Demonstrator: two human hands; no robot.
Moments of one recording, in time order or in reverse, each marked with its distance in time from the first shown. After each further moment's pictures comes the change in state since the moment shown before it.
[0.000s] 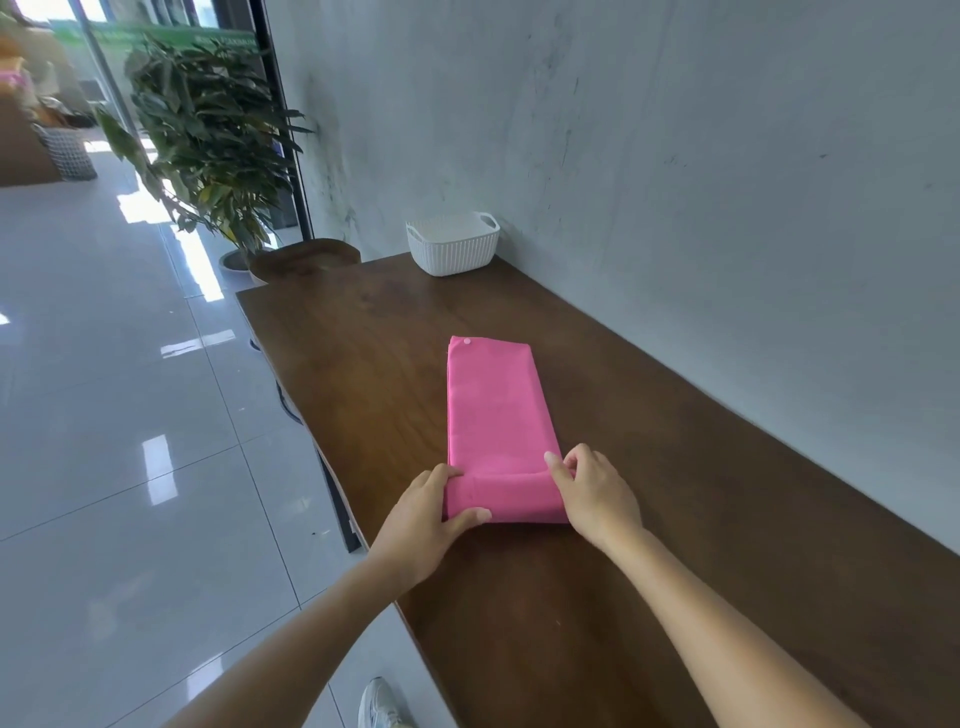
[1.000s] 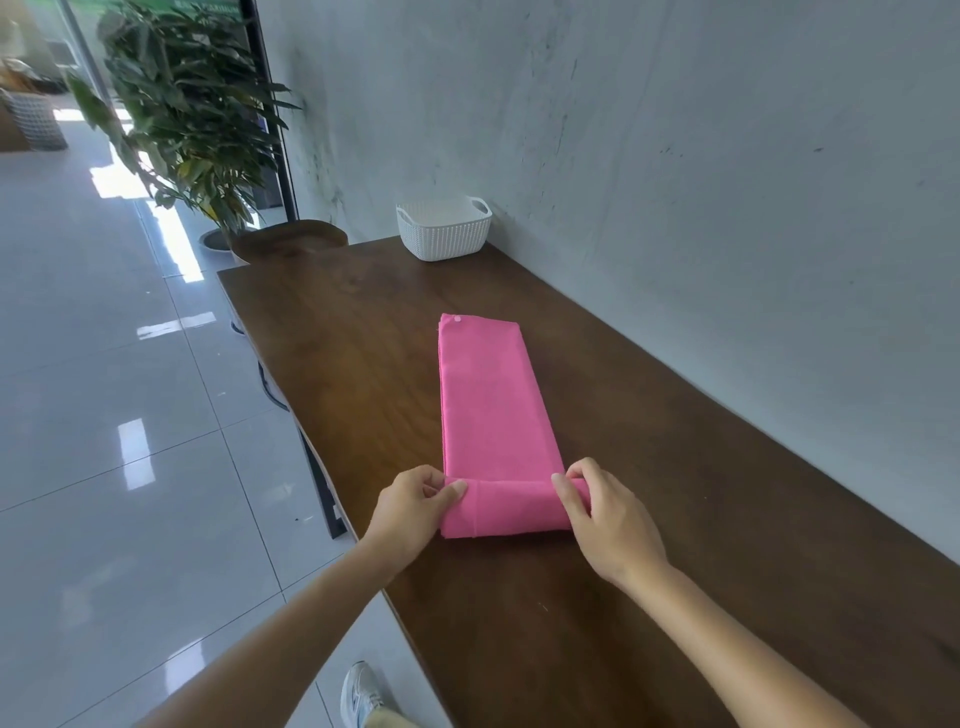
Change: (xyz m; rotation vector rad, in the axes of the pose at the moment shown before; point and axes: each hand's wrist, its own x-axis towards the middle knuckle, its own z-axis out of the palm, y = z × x) left_hand 0.001 0.004 0.006 -0.382 0.012 -0.271; right_hand -0.041 0.036 -0.005 0.000 0.031 -0.185
